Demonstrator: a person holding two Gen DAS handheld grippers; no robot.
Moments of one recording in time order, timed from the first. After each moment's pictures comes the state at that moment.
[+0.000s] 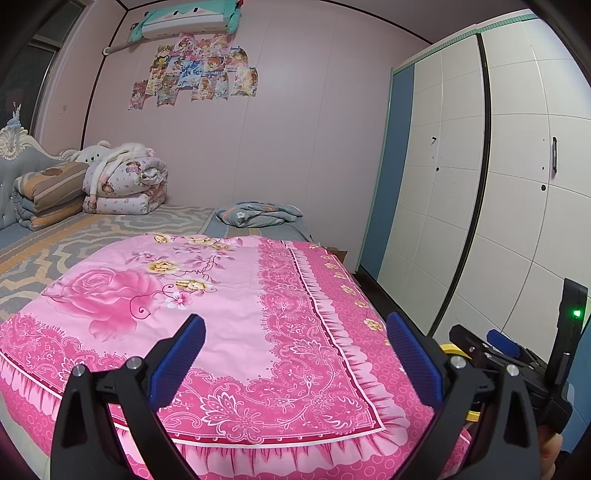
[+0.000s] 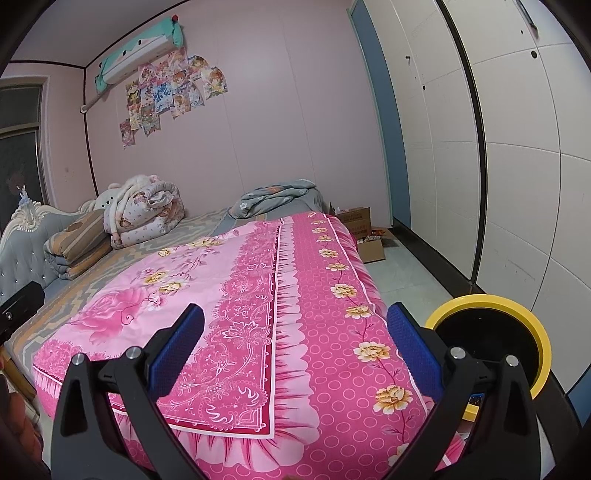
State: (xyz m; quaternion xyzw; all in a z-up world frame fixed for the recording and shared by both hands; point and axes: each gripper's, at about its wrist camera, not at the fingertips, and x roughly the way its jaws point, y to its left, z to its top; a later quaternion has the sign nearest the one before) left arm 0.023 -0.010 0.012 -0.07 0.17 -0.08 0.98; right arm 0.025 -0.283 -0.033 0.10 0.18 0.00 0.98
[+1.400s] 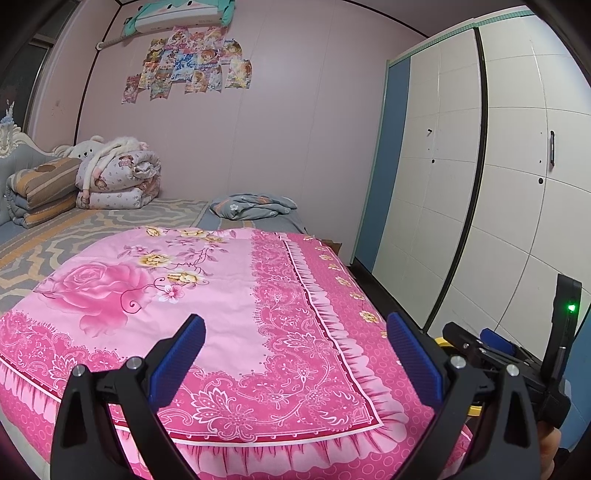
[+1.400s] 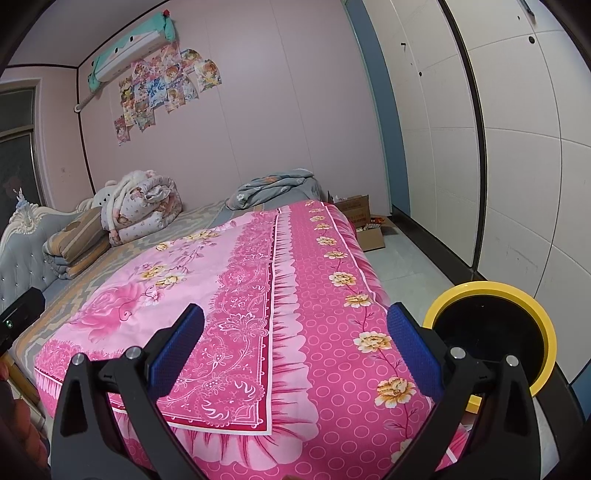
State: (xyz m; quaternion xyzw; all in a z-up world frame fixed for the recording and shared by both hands) left arm 0.033 -0.006 0.001 -0.07 0.18 -0.10 0.98; right arm 0.038 -0.292 -0.044 0.11 0.20 0.00 0.97
